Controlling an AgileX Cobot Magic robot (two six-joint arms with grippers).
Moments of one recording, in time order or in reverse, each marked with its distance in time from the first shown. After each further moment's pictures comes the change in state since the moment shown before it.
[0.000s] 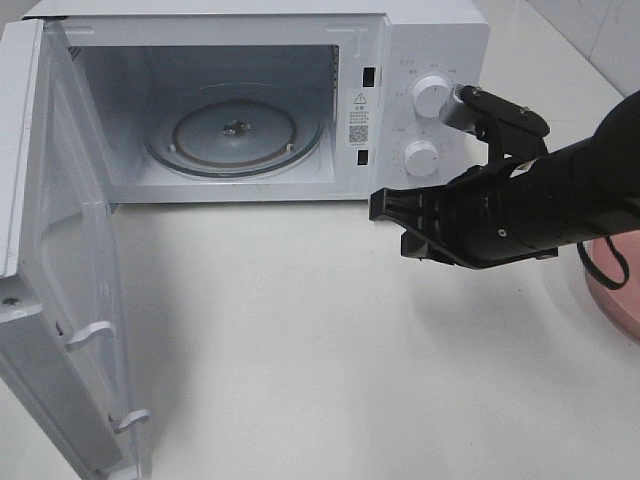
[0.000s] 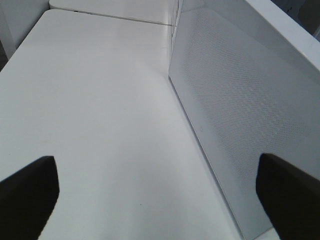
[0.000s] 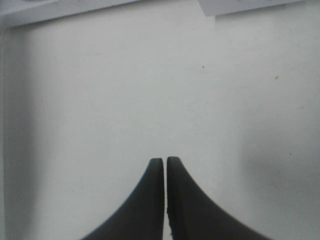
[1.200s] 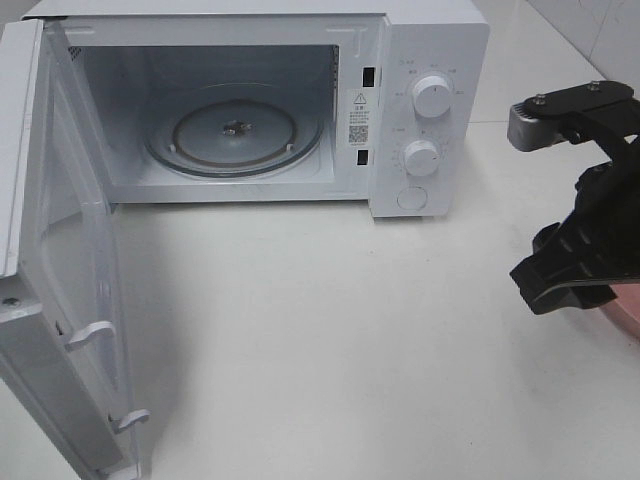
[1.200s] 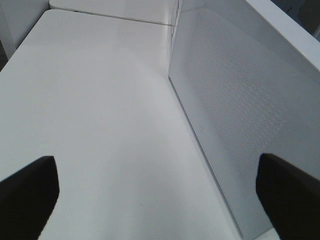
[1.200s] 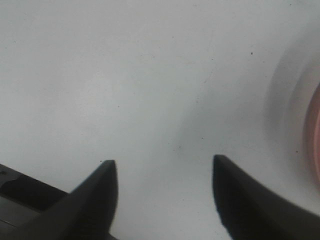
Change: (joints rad) left arm 0.000 0.000 0.000 0.000 0.000 0.000; right arm -0.076 -0.262 -0.087 -0.701 0.694 0.144
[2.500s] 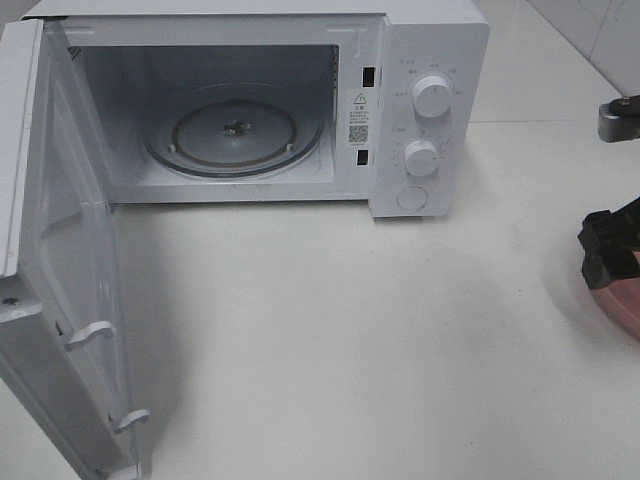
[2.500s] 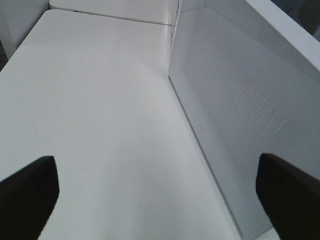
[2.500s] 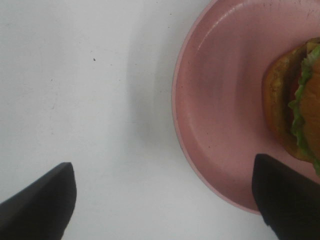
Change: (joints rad) left arm 0.000 0.000 0.000 0.000 0.000 0.000; right arm -0.318 0.158 -0.001 -0.180 -0.130 0.120
